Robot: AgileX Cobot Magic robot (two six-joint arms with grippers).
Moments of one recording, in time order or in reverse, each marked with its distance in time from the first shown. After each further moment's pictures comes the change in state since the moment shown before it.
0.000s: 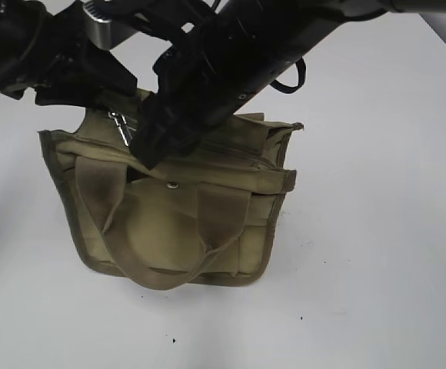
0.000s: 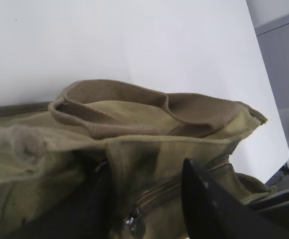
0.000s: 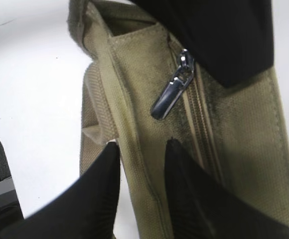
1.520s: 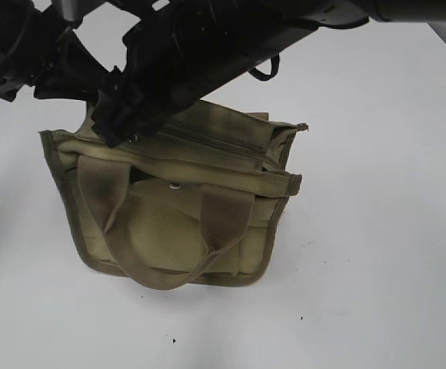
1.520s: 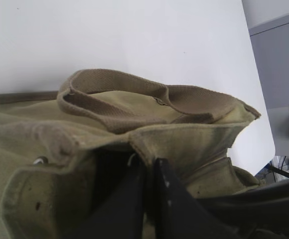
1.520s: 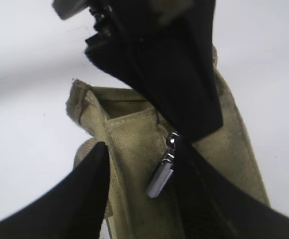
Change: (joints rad) left arm 0.040 -0.006 -0.002 -0.030 0.063 -0.003; right arm 0.048 0.000 0.001 -0.001 -0.208 0.003
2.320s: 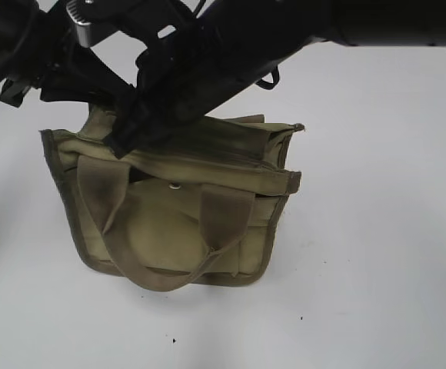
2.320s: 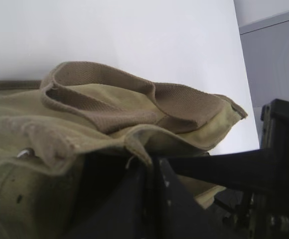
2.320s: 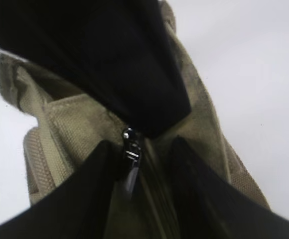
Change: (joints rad) left arm -0.008 0.003 0.000 -0.038 0.027 -0.028; right arm 0.000 0.057 -0.003 -0.237 -0.005 0.284
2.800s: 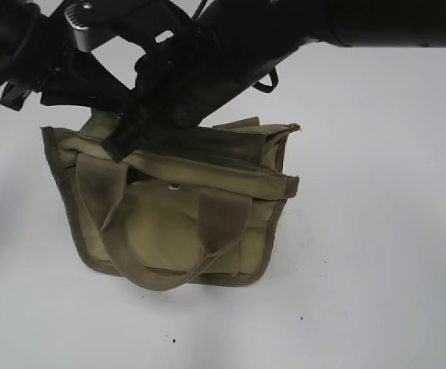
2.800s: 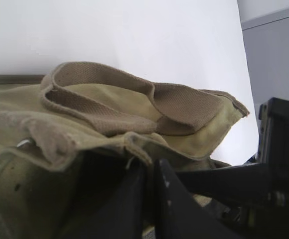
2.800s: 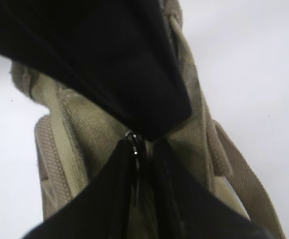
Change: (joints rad) left arm -0.002 0.004 0.002 0.009 0.010 -0.007; right arm 0.000 0.016 -0.008 -0.008 0.032 0.031
